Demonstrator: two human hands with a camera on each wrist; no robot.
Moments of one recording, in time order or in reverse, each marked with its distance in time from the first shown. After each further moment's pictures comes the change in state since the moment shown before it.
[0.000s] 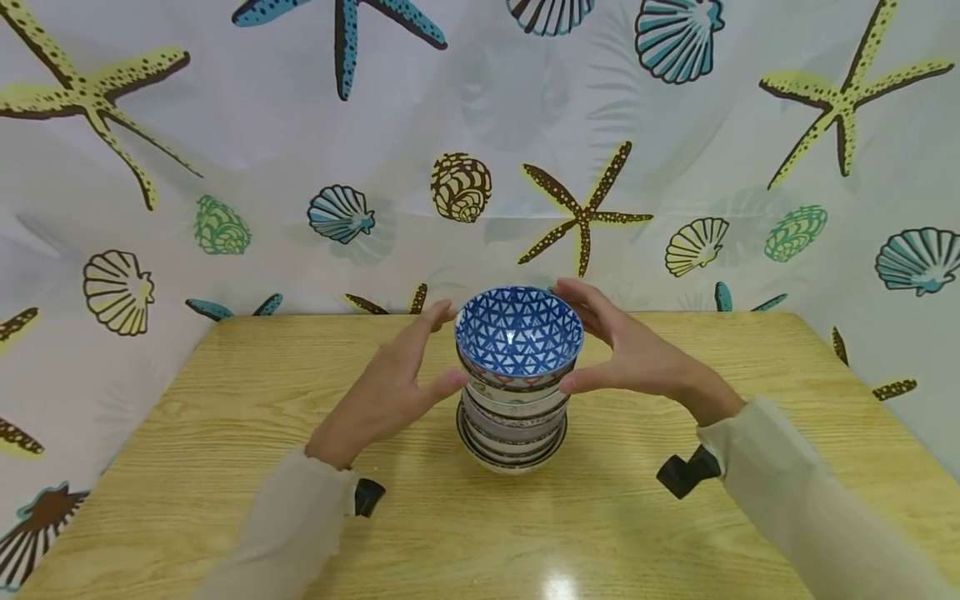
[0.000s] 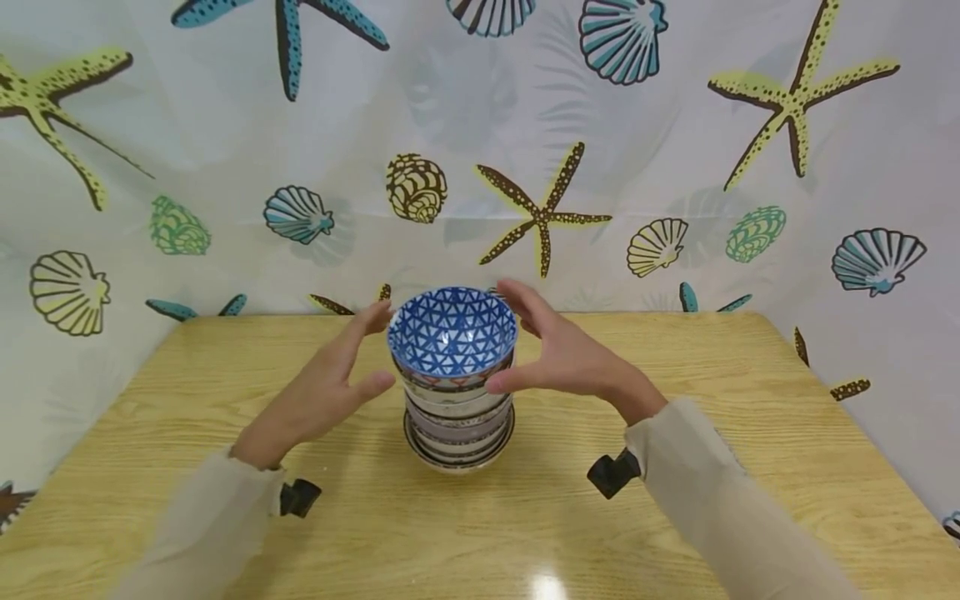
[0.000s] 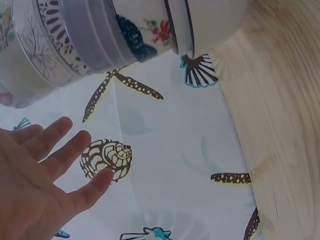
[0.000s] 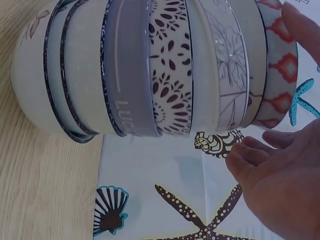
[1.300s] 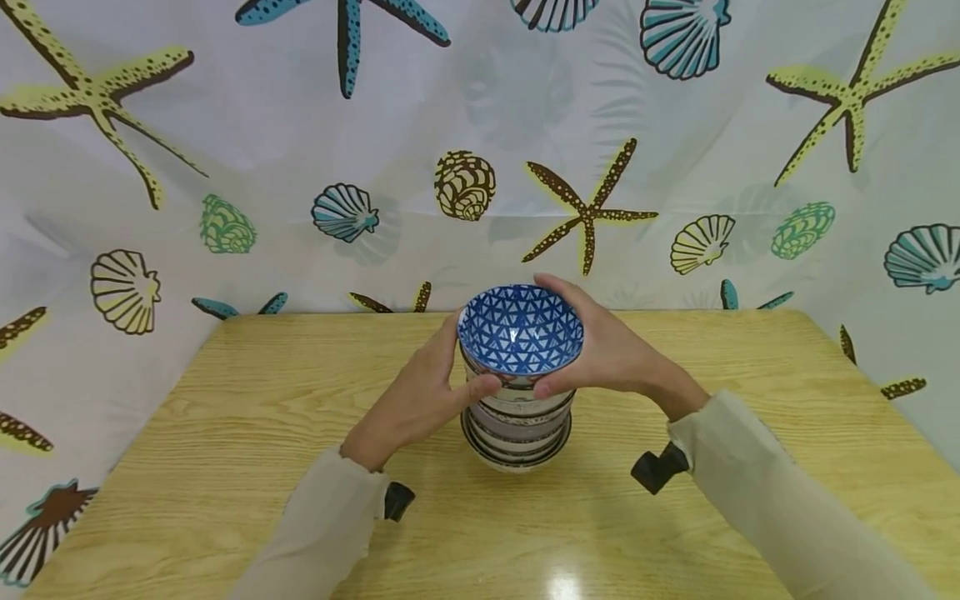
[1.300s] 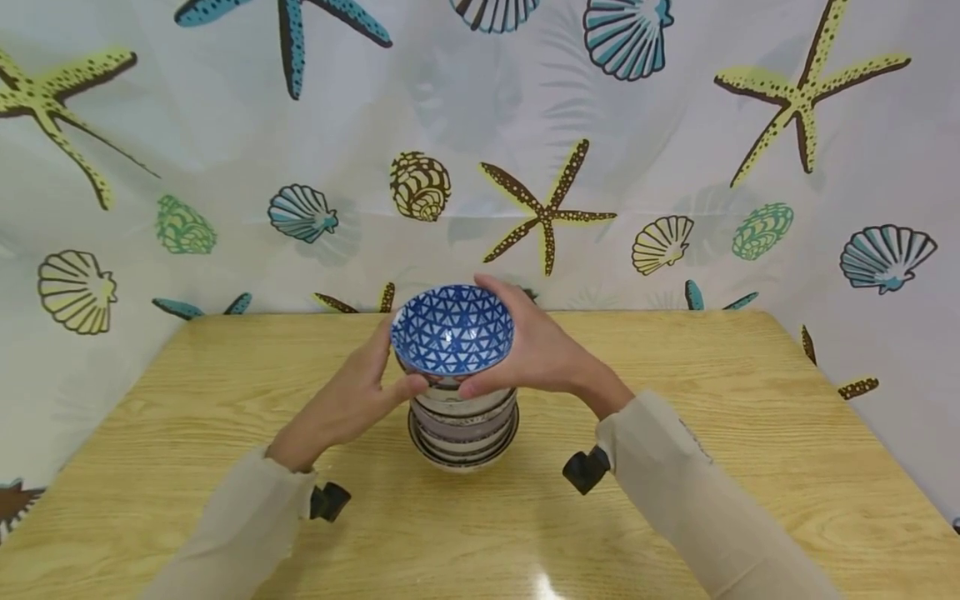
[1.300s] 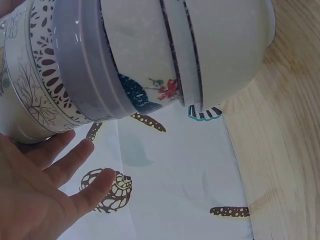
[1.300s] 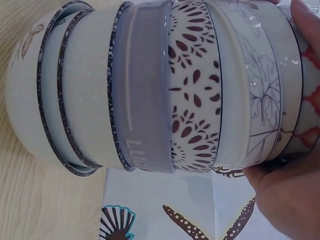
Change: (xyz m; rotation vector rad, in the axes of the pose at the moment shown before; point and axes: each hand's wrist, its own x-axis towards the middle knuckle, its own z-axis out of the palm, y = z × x) left_hand 0.009 0.013 0.022 -0.142 -0.023 0.016; right_hand 0.022 -0.004 0.019 -0.008 0.057 -0.057
